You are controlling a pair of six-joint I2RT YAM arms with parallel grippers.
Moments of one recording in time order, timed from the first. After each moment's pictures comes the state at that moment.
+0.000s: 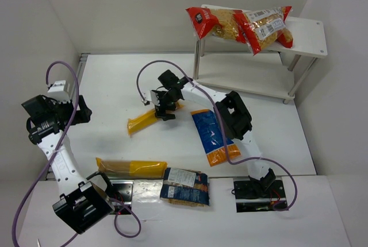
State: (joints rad) left arm 0.68 0.95 0.92 -0.67 0.53 0.28; right arm 0.74 2.32 1.90 -0.67 -0.47 -0.95
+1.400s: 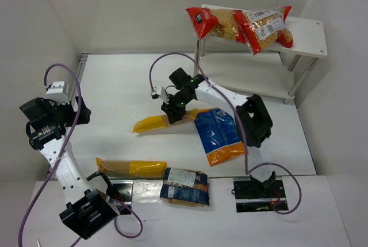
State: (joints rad) left arm 0.69 0.88 0.92 -0.68 0.54 0.29; right arm 0.72 2.08 1.71 -0.78 -0.59 -0.62
